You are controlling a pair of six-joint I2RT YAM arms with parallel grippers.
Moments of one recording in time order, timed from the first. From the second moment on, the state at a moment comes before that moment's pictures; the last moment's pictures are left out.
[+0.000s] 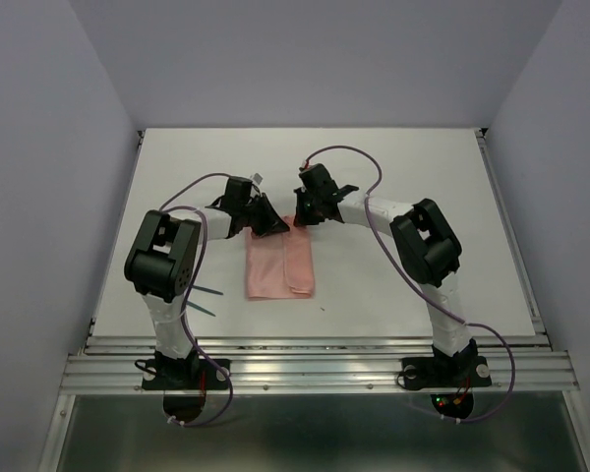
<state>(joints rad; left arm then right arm) -0.33 1.87 1.00 0.08 0.48 -0.78 0.64 2.18 1.59 -0.26 -0.05 0.52</state>
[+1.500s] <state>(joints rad) -0.39 1.96 1.17 -0.08 0.25 -0.79 0.64 2.18 1.59 -0.26 -0.05 0.52</state>
